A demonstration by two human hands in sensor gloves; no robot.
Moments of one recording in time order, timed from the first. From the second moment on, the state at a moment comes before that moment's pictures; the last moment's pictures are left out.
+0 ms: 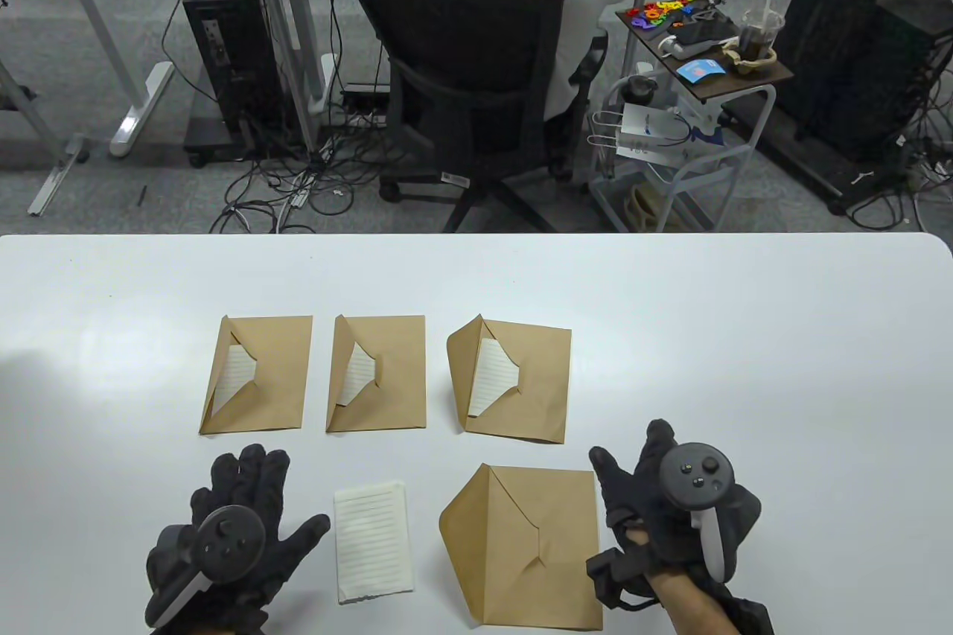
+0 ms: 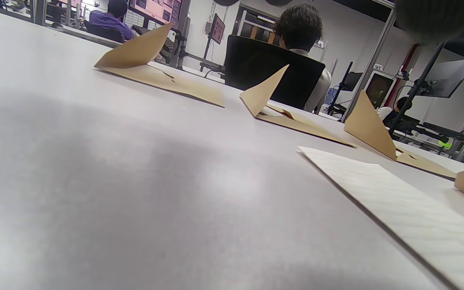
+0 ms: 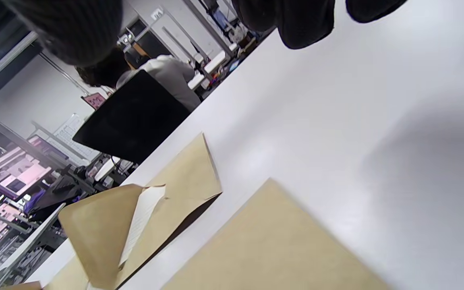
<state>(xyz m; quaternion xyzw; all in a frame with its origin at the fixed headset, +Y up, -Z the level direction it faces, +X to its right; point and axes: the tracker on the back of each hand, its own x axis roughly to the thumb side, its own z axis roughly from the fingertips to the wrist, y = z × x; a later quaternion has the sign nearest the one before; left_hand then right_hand) -0.293 -0.750 -0.225 -0.04 -0.03 0.15 0.99 0.191 -0.718 -0.278 -0.20 0.02 0.90 0.38</state>
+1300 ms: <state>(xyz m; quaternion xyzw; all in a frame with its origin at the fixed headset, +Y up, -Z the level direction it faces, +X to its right) -0.277 -0.754 -0.224 -0.07 -0.08 0.15 0.98 0.104 -0.775 -0.434 -0.39 0.05 0.90 0.19</state>
